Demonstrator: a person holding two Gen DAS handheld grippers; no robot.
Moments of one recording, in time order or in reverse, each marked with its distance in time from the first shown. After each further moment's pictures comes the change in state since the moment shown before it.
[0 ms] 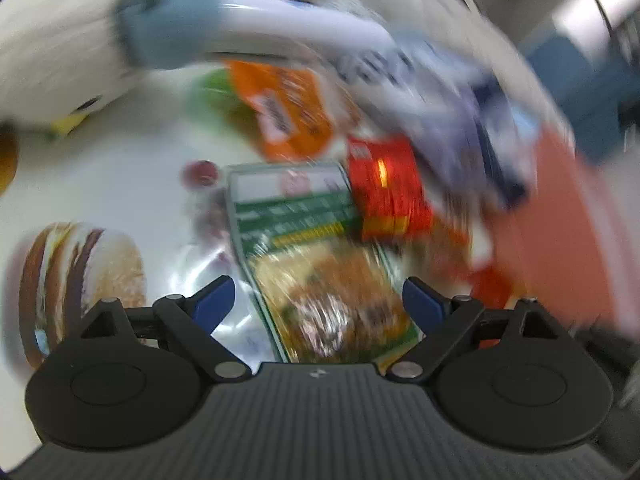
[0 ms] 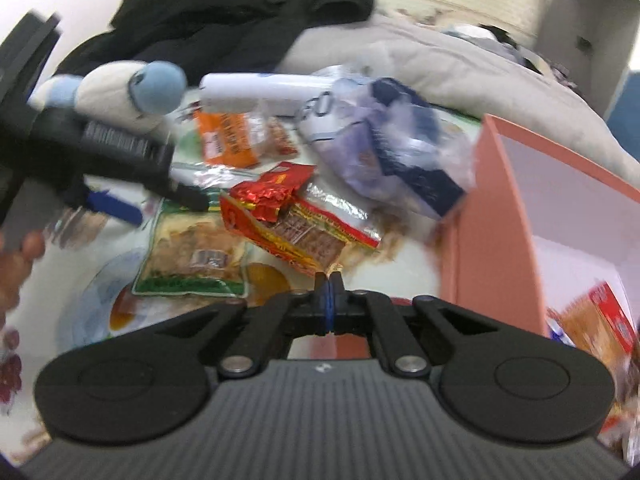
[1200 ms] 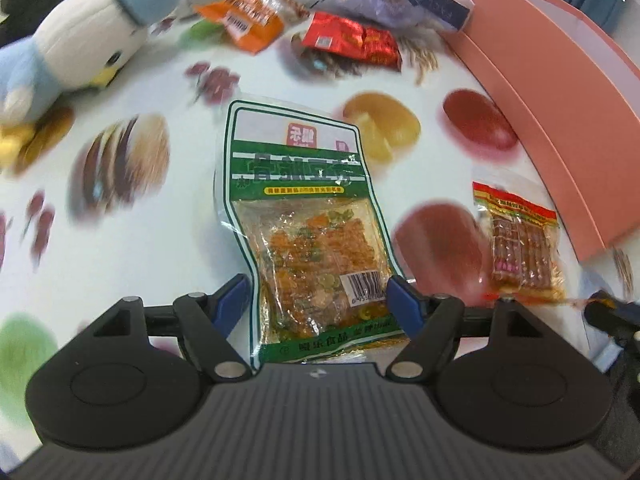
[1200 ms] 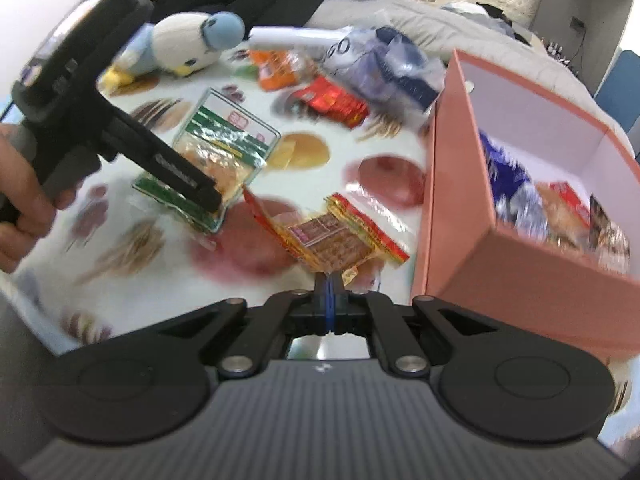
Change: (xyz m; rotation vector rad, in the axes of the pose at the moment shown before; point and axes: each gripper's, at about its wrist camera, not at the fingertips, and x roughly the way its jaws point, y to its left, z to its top) left arm -0.060 -0.046 -0.136 0.228 0.076 0.195; right arm -0.118 0.021 -0.114 -0.025 0.084 0.025
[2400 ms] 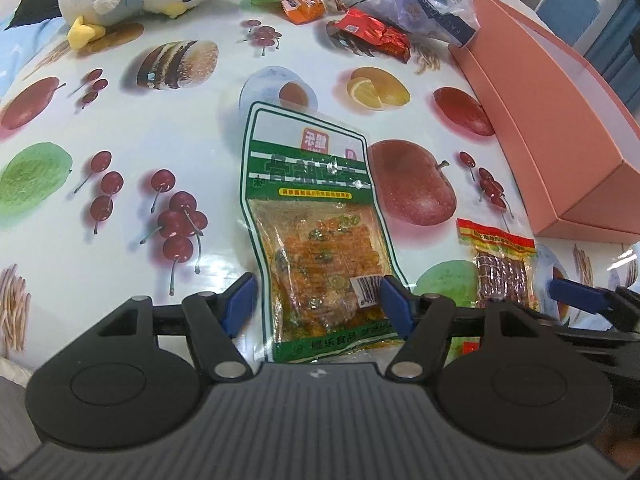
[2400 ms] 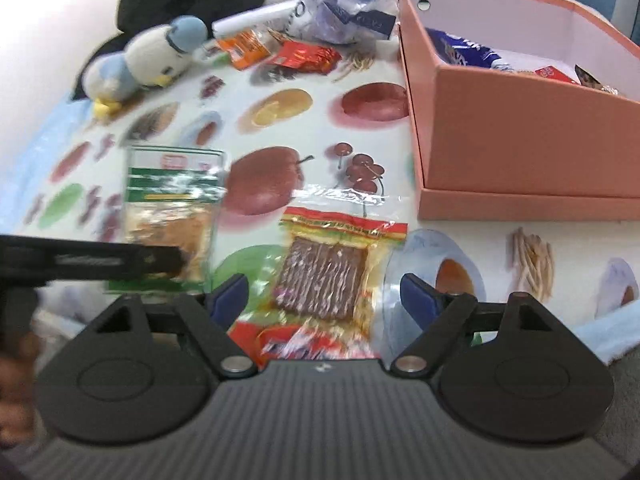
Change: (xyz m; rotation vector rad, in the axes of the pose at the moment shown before) left arm -0.043 -0.027 -0.087 -0.236 -0.076 0.000; right arm 0.003 -0.019 -0.041 0.273 0.059 0.075
